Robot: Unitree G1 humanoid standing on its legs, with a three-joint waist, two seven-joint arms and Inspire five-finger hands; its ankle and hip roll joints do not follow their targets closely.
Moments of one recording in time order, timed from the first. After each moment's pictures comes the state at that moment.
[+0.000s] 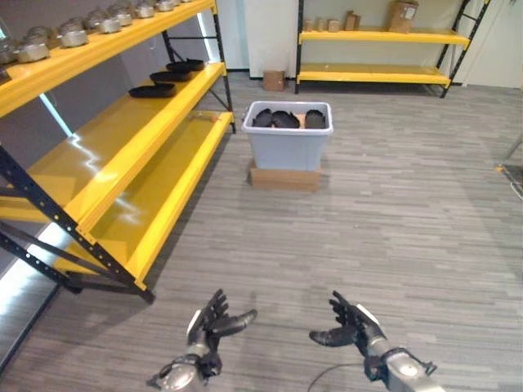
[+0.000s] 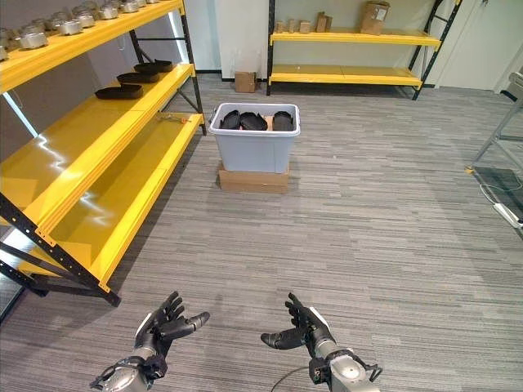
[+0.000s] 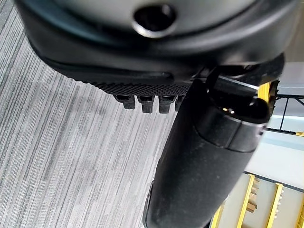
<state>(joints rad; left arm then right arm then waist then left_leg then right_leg) 0.21 0.29 -0.22 0.35 -0.58 -0.04 0.07 0.11 -0.40 0.37 0.40 0.42 -0.01 0.07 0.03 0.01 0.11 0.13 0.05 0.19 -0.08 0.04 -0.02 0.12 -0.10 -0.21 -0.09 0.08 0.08</state>
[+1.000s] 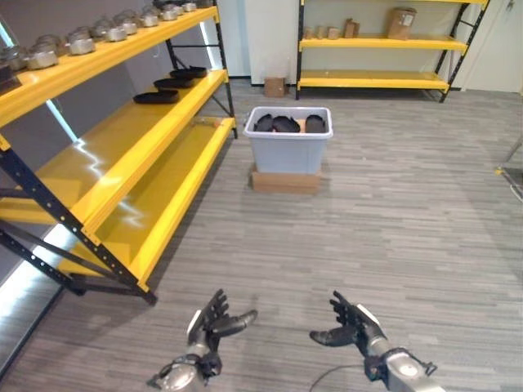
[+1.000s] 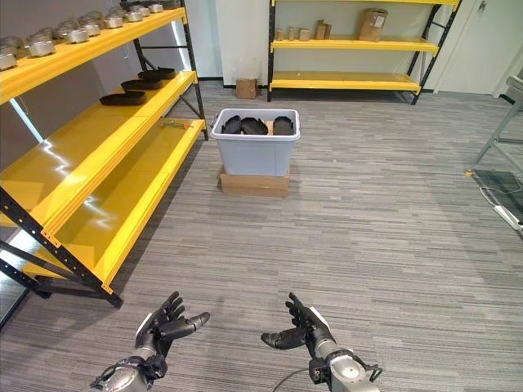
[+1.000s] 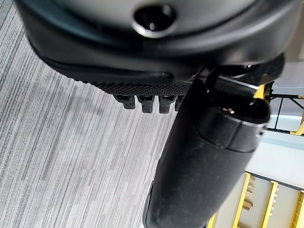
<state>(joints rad) 0.21 0.29 -0.22 0.35 -0.58 -0.04 0.07 0.11 -0.40 0.37 0.40 0.41 -0.01 0.07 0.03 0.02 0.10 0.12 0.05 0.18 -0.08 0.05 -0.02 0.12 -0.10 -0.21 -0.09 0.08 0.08</state>
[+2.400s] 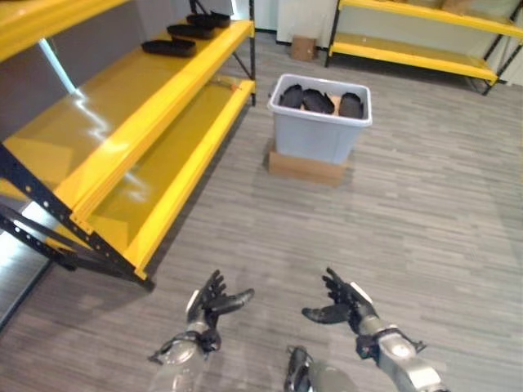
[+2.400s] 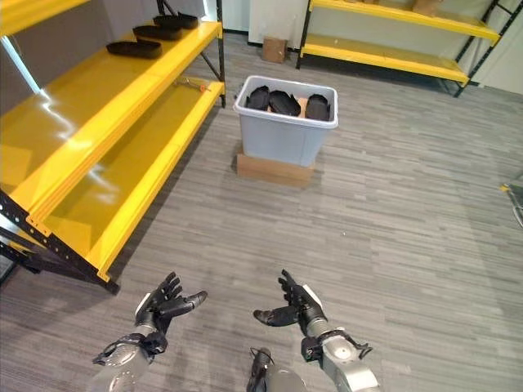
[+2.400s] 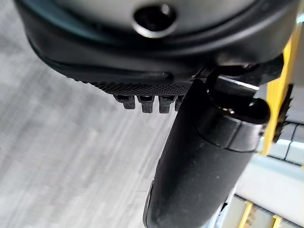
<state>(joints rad) 0.09 0.30 -0.22 0.40 -0.62 -0.05 0.09 0.02 -0.39 0.37 0.37 0.45 -0.05 0.03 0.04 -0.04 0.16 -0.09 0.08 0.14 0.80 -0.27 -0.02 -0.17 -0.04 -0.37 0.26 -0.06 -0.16</state>
